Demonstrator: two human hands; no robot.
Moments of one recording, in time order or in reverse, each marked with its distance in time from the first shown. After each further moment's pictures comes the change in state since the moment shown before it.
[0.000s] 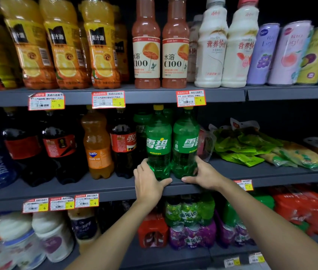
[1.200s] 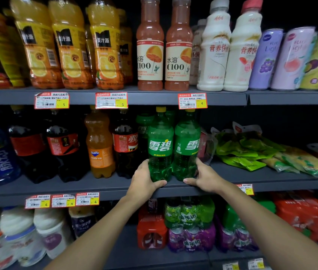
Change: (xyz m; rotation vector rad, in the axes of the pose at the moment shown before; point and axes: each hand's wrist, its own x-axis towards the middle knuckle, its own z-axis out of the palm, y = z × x) left_hand 0.020 -0.020 -0.016 -0.129 -0.200 0.111; right_hand 0.002 0.003 -0.003 -0.093 0.001 -0.030
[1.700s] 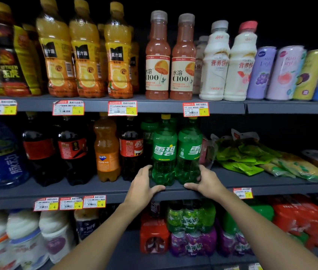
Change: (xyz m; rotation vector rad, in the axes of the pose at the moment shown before) left_hand -0.014 -0.016 -0.017 0.070 0.016 0.089; right_hand -0.017 -0.013 0.008 -0.094 0.198 0.077
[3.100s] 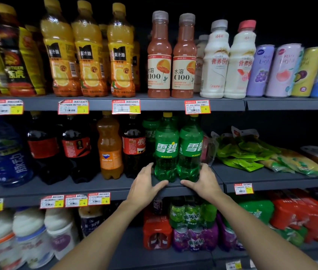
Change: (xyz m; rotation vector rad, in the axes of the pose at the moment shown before) left_hand -0.008 0.001 -0.007 0.003 0.001 0.058; right_hand -0.017 -0.020 0.021 0.046 0.145 0.133
